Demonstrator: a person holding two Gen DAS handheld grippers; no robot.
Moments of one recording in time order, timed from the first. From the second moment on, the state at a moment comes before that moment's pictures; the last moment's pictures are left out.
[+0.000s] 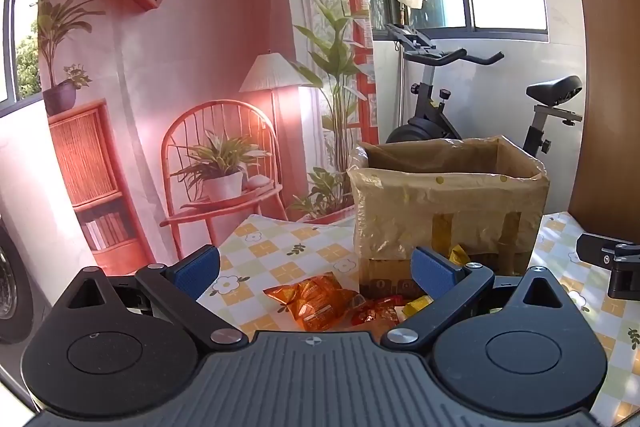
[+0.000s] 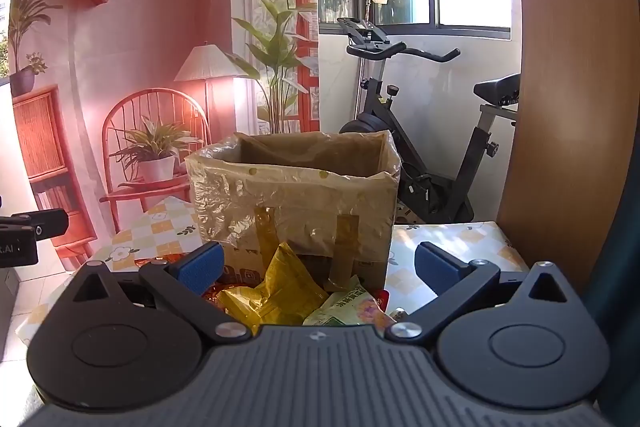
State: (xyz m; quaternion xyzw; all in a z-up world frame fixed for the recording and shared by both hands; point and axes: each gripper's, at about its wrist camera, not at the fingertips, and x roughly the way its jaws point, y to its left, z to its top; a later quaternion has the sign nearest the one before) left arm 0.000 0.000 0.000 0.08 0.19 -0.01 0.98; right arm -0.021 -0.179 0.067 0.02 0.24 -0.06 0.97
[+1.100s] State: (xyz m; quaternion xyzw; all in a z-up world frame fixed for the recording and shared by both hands) left arm -0.001 0.001 0.002 0.07 0.20 -0.01 0.98; right arm -0.023 -0.182 0.066 0.03 0.24 -0.06 0.97
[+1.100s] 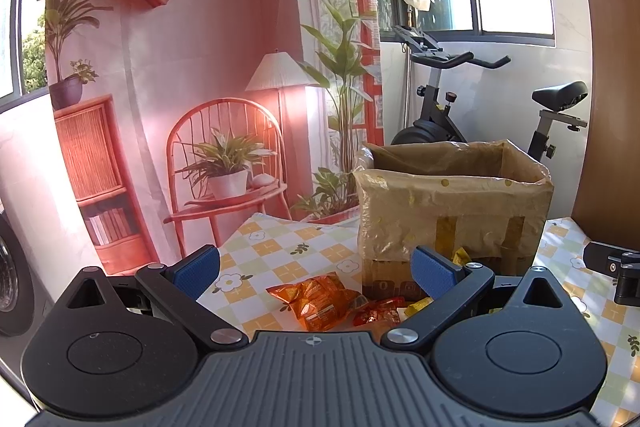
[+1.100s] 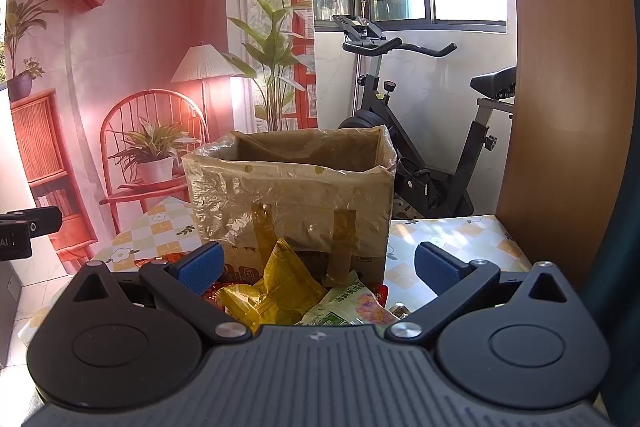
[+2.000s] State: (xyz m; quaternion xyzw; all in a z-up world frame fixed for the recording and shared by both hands) left arm -0.001 0.001 0.000 0.07 0.20 0.00 0.98; right arm -0.023 -0.183 0.062 0.03 0.25 -0.06 0.97
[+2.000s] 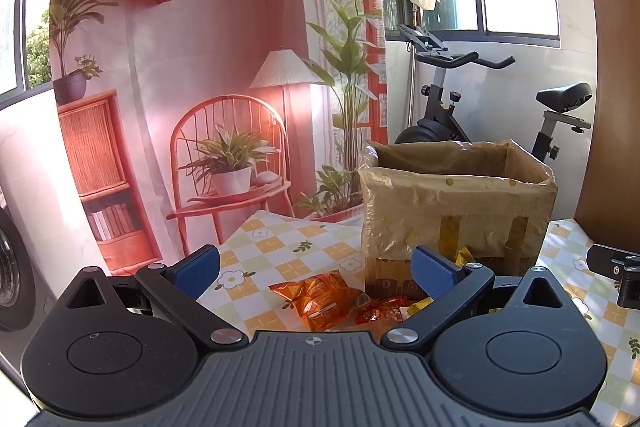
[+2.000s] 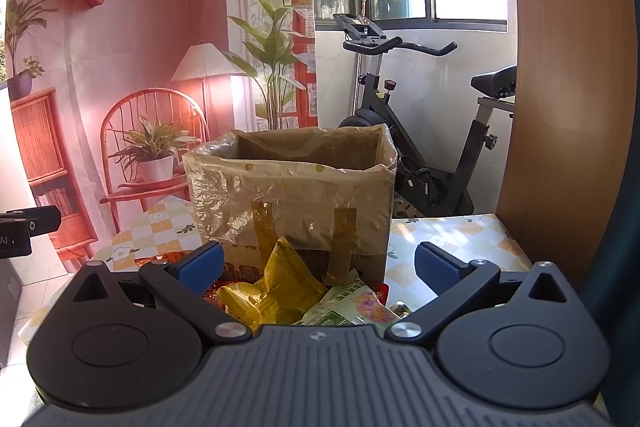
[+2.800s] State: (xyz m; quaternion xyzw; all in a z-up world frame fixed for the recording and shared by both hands) left arm 0.000 0.002 -0.003 0.06 0.20 0.01 0.98; right arm -0.023 -0.183 0.061 0.03 0.25 -0.06 0.97
